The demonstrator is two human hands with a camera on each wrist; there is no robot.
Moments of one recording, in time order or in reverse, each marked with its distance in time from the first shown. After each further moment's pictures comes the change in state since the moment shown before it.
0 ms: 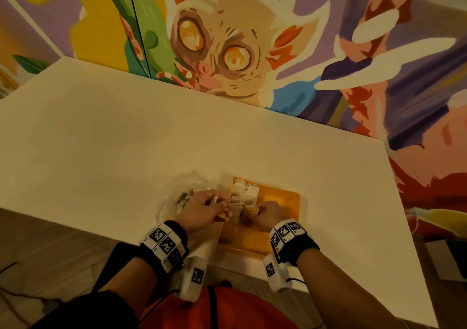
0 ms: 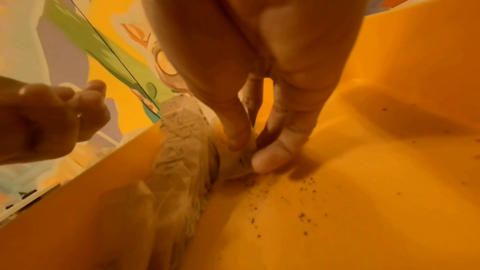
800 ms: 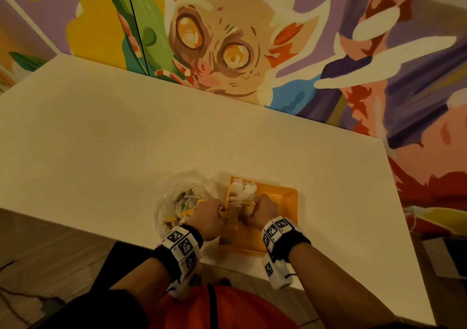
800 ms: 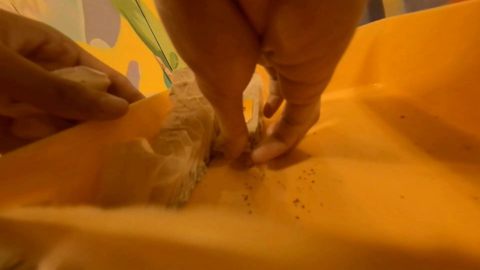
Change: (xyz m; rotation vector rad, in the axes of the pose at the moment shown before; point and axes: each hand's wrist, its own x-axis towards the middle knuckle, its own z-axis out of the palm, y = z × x) left_hand 0.008 -0.013 0.010 0.997 0.045 0.005; right_hand 0.008 -0.010 0.010 -0.234 0.034 0.042
